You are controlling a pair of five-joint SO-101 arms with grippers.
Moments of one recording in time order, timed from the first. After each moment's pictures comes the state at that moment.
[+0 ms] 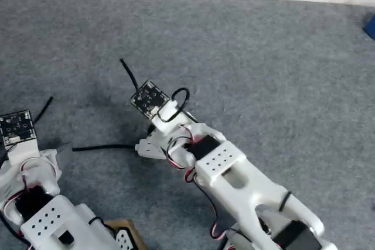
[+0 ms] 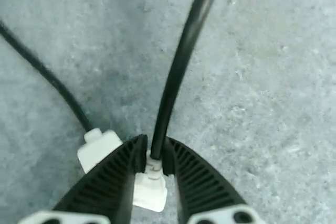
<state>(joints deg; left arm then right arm) -51.5 -76.4 80.7 46.3 -25.5 -45.5 -24.9 50.2 23.9 14.7</state>
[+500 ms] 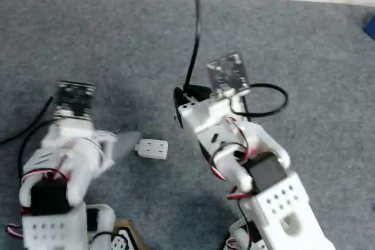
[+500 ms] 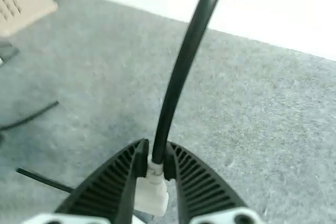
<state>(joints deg) -4.8 -76.5 51.2 77.1 -10.0 -36.0 -54.9 39.1 47.4 -3.8</state>
